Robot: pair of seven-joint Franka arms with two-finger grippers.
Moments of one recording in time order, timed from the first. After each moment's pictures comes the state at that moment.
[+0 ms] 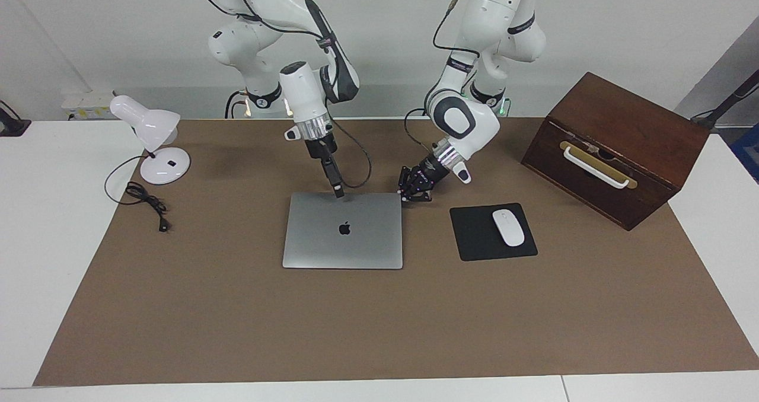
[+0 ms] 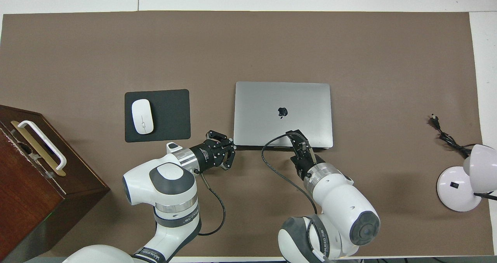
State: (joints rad) left arm -0.64 0.20 0.00 -2.32 -2.05 2.67 -0.74; right arm 0.83 0.05 -0.17 -2.62 0.69 3.31 1.23
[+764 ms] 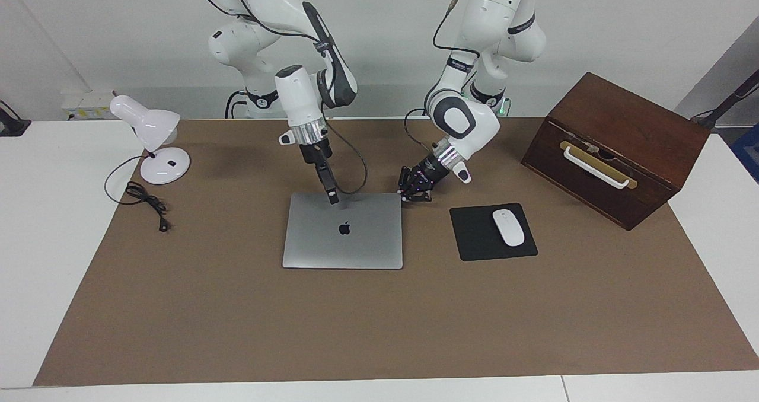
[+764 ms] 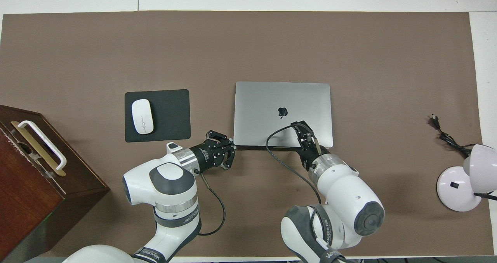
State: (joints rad) left arm -0.64 0.20 0.00 -2.32 -2.05 2.67 -0.74; right arm 0.83 0.07 -0.22 -2.57 0.69 3.30 1.18
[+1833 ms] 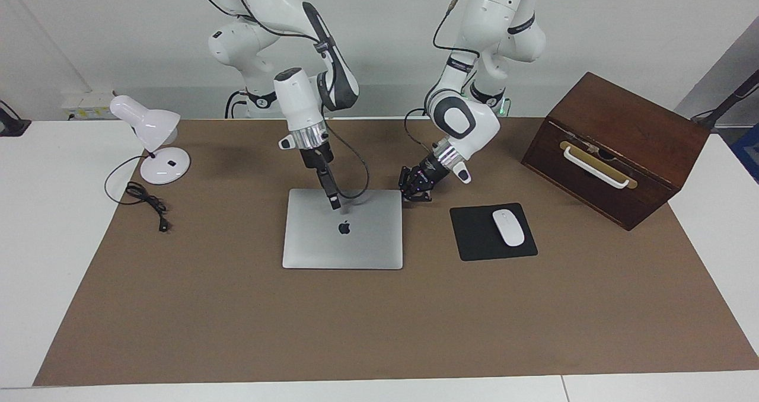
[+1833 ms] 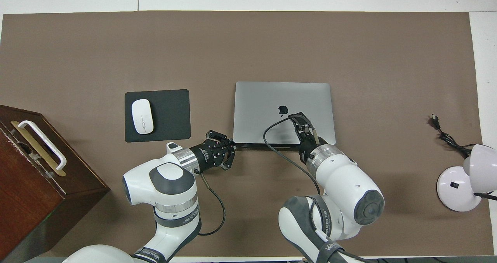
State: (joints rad) left arm -0.64 0.20 0.00 -2.32 -2.05 2.67 -0.74; right arm 0.83 0.09 -0.24 -2.49 0.69 3.24 1.16
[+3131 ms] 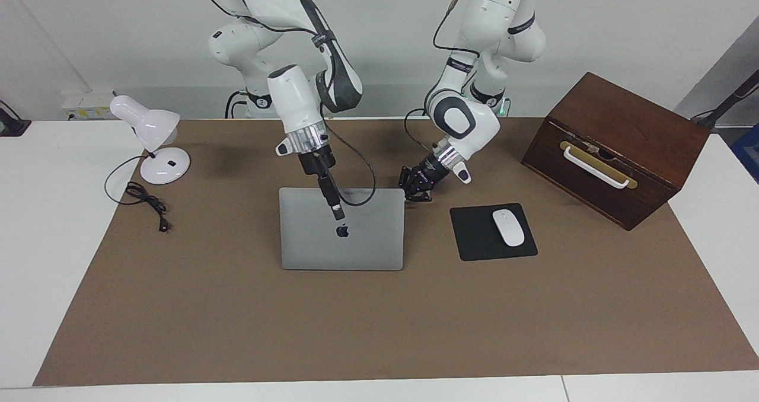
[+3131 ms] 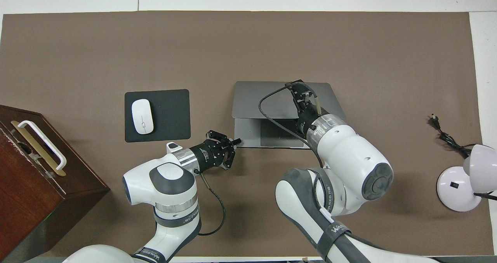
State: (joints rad) left arm -0.64 0.20 0.00 -2.32 -2.05 2.67 -0.74; right arm 0.83 0.13 -0.31 -2.27 0.69 3.16 1.14
